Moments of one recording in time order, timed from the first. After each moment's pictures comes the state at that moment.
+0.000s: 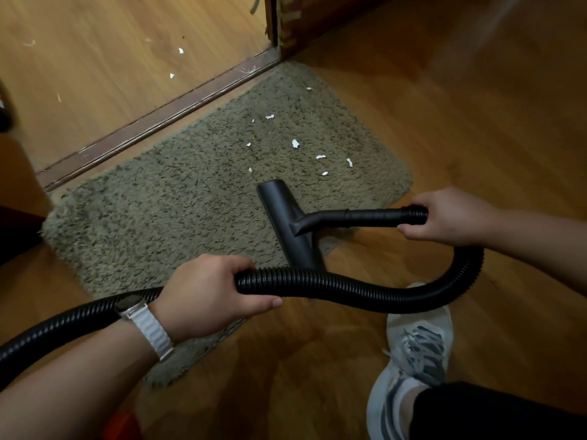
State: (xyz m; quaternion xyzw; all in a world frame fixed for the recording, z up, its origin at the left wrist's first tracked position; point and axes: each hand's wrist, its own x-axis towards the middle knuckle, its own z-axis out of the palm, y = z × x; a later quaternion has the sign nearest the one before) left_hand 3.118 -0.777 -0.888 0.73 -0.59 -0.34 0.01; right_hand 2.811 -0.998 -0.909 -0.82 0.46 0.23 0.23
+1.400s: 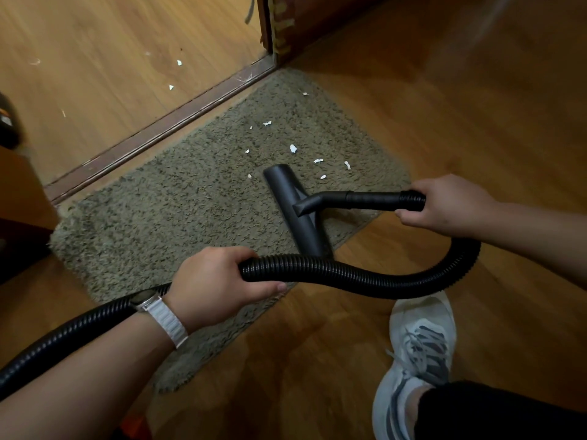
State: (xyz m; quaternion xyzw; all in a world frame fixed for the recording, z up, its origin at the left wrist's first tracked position) left_hand 3.117 -0.793 -0.896 0.75 -0.59 -0.30 0.05; right_hand 2.815 -1.005 -0.904 -0.82 0.51 0.19 0.19
